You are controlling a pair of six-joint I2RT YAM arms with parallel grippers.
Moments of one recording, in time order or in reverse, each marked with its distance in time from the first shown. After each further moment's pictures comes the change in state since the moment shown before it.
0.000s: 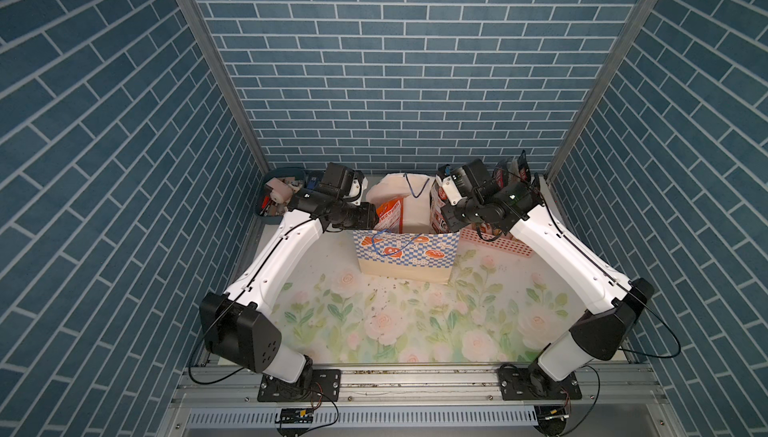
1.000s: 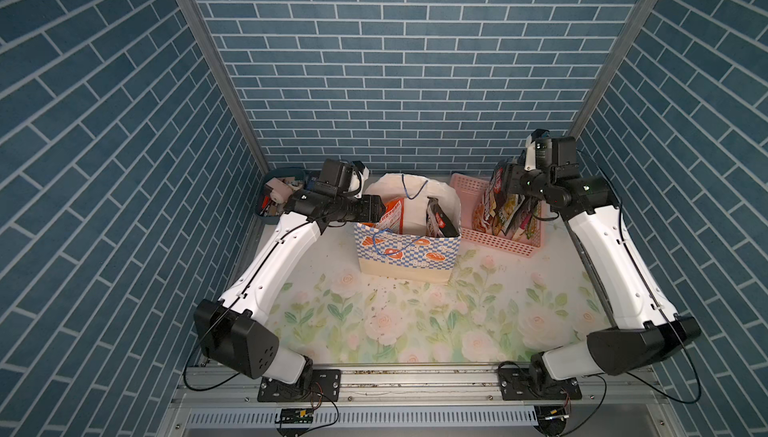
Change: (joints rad) left arm -0.012 -0.028 -0.002 0.106 0.009 -0.019; right arm -0.471 -0.093 0.015 0.150 -0.032 0.174
